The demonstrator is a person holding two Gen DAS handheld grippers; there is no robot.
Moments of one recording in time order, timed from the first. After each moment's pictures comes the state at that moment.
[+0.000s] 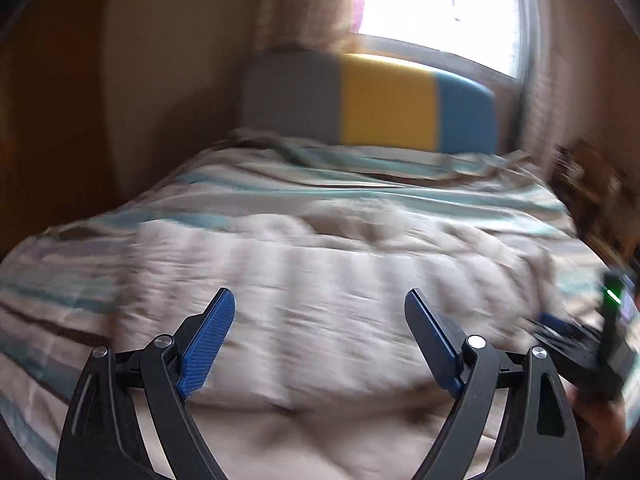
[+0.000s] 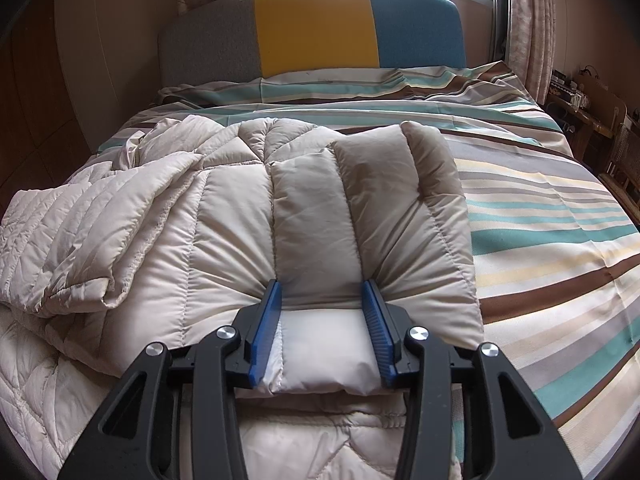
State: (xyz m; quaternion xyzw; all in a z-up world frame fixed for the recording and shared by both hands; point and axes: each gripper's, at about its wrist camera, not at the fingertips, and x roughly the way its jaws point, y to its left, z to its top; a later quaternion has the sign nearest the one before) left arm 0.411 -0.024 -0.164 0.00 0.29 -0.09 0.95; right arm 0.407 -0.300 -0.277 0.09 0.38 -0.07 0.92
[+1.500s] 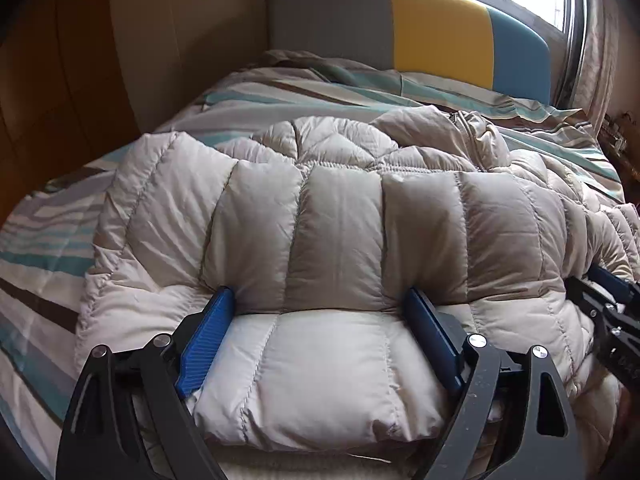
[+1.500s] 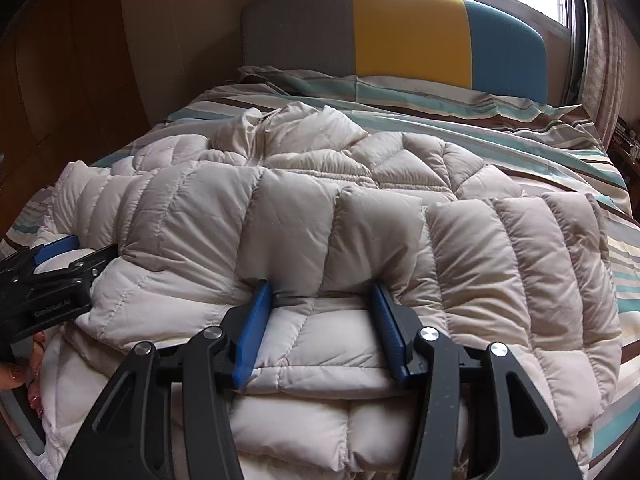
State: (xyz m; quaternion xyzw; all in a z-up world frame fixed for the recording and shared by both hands) left arm 0.474 -0.008 -0.249 0.03 0.40 -0.05 0.92; right arm 0.461 -0.193 -0.277 0.04 0.38 0.03 0.92
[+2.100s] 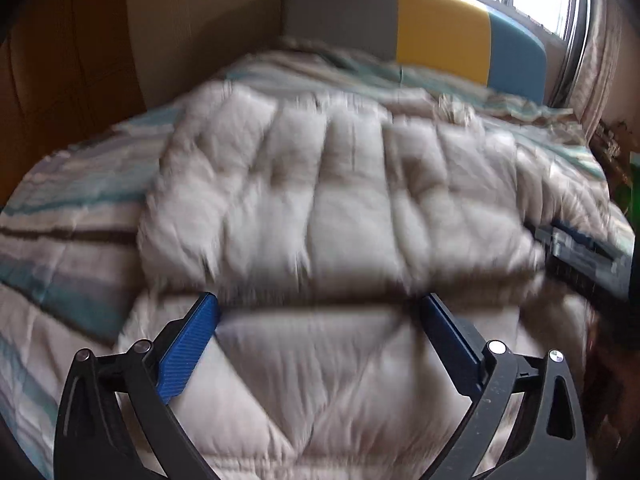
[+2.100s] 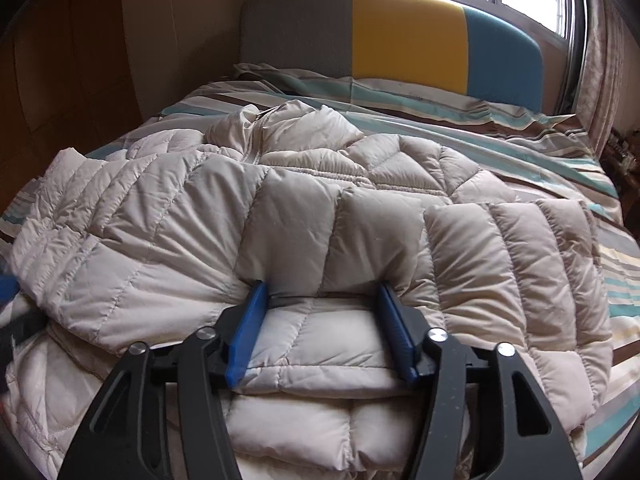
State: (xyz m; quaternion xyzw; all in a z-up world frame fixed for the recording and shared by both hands) left arm 0.401 0.015 -0.242 0.01 0.43 -0.06 0.90; right arm 0.451 -0.189 -0.272 0.01 0.38 -0.01 0.92
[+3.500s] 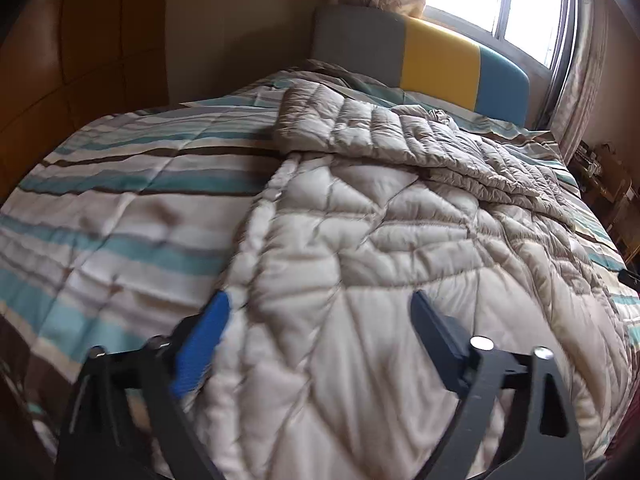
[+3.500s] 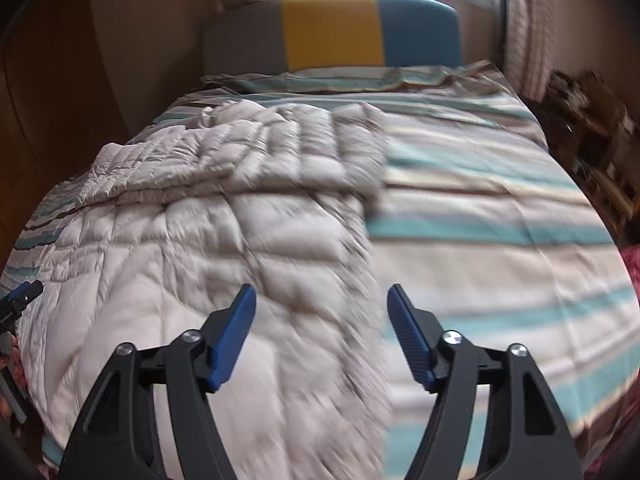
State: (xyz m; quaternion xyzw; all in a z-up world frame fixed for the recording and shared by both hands) left arm 0.223 0.103 -0.224 -0.03 0.37 -0.06 0.93; right arm 0.174 -0.319 -0.219 0.11 0.40 -0.03 0.91
